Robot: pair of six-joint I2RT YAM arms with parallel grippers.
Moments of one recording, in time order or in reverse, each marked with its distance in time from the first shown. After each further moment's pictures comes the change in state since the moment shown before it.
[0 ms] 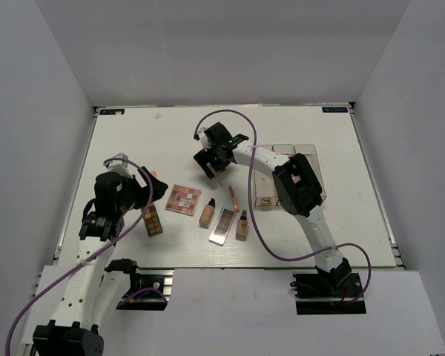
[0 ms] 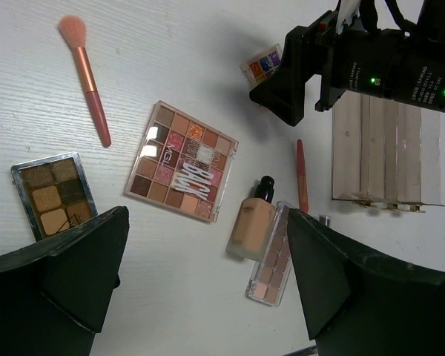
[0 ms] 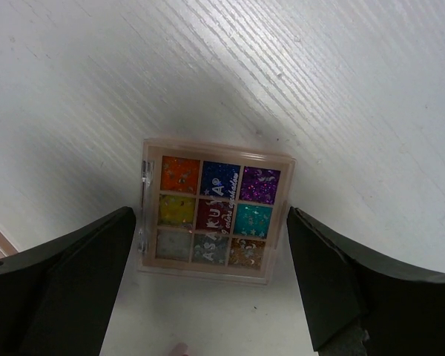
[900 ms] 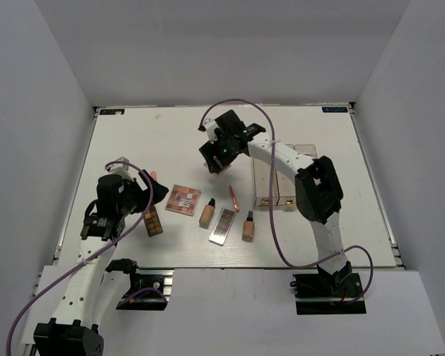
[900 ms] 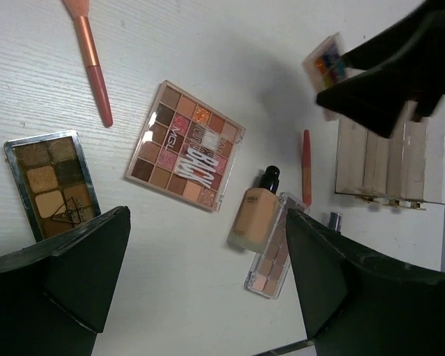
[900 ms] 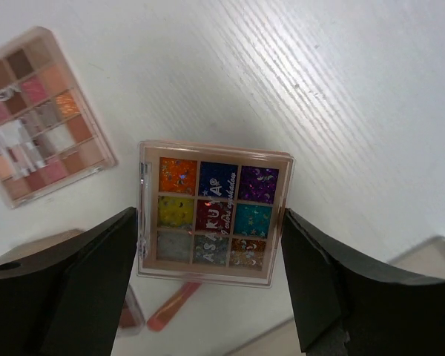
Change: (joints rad) left arm 0.000 -0.004 -0.029 -0.016 0.003 -0.034; right arm -0.035 -0.179 -0.072 -0.103 -0.194 -0.031
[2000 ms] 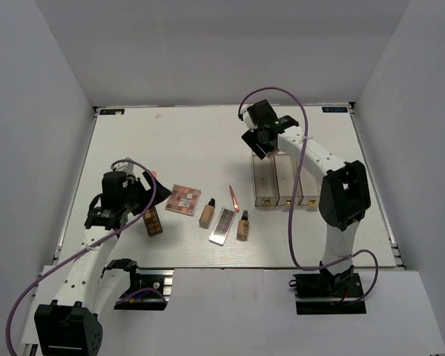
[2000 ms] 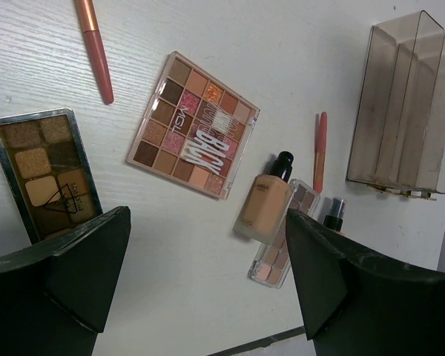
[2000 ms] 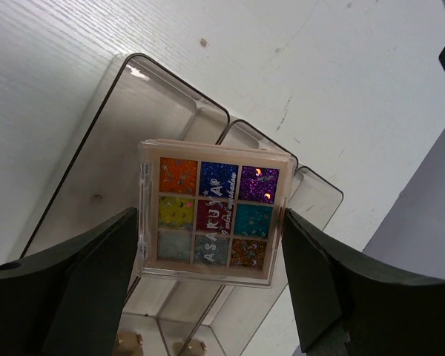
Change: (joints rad) left arm 0.000 0.116 -0.002 0.002 0.034 -0.010; right arm -0.164 -0.249 -0.144 -0.102 0.553 -0.209
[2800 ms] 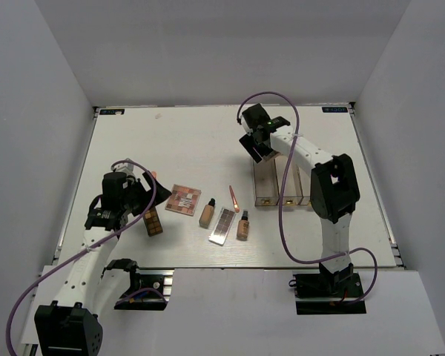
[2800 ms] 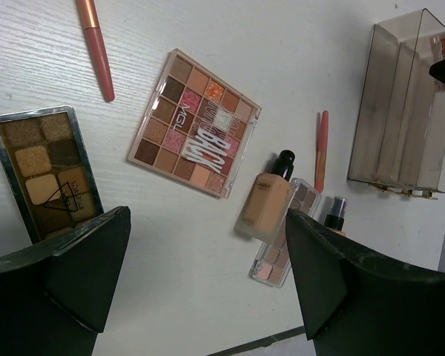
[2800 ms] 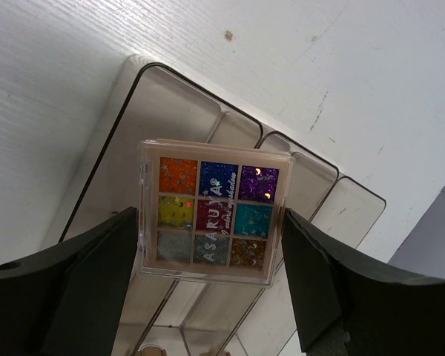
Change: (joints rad) left arm 0.000 -0.010 -0.007 0.000 0.000 0.000; right arm 0.000 0.125 0.049 -0.022 0.012 0.089
